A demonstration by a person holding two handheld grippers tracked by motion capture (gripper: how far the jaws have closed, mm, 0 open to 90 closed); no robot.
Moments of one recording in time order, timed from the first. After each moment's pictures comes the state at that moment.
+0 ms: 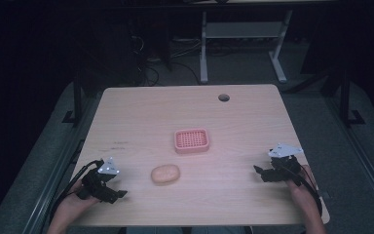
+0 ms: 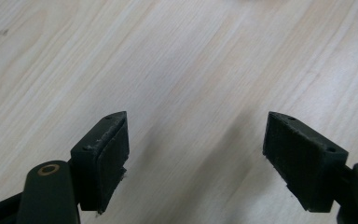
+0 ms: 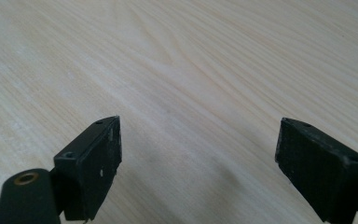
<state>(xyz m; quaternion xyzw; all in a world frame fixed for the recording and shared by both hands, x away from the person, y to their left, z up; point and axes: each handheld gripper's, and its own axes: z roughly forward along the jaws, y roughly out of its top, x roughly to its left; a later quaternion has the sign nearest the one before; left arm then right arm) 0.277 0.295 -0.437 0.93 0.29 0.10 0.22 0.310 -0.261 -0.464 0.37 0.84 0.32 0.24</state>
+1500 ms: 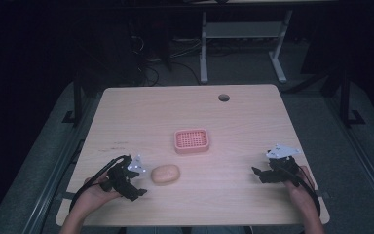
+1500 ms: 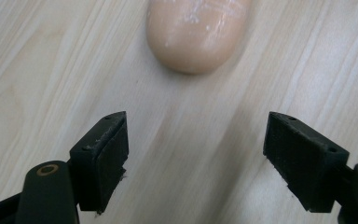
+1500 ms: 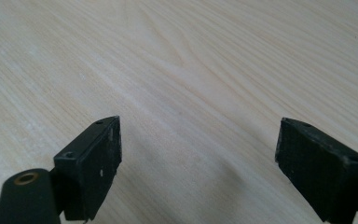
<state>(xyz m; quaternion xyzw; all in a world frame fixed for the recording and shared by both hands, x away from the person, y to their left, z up) 0.291 0.224 -0.428 0.95 0.21 0.09 0.19 0.309 -0.257 -0.465 0.37 0.84 0.32 0.23</state>
